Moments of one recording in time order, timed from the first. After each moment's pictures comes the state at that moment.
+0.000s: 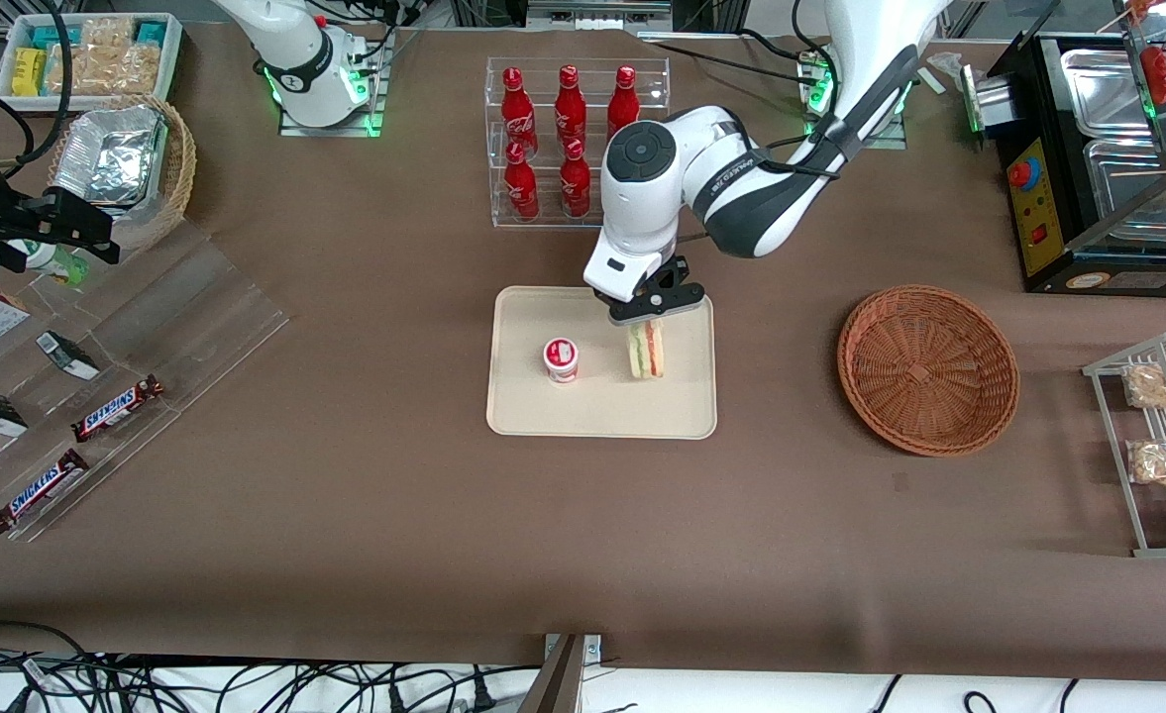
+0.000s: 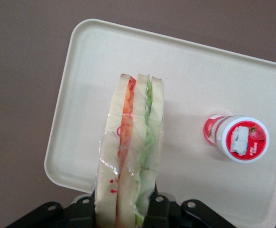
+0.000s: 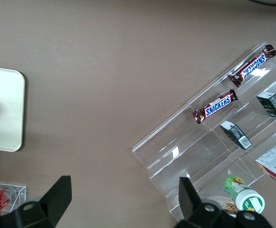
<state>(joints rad) -0.21 0.55 -0.62 -1.73 0.42 2.17 -1.24</state>
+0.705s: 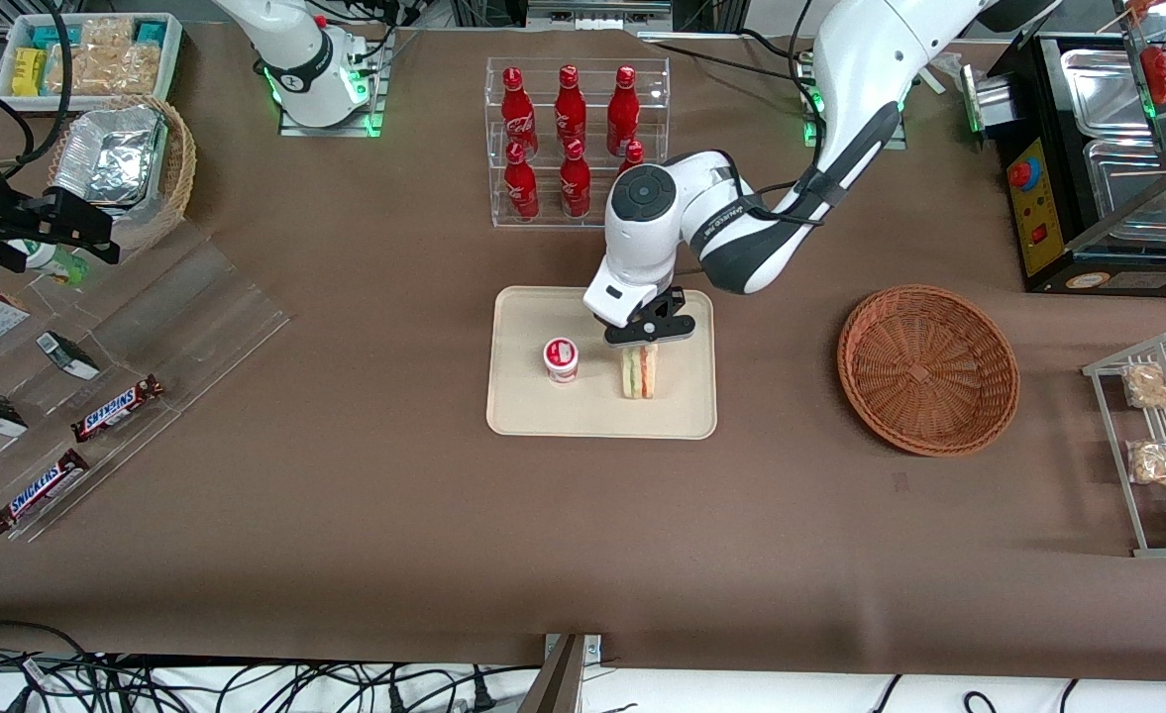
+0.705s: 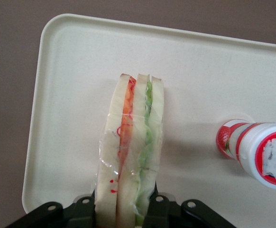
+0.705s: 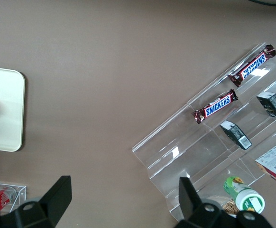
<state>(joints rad) -0.20 0.66 -0.60 -1.73 0.53 2.24 -1.20</state>
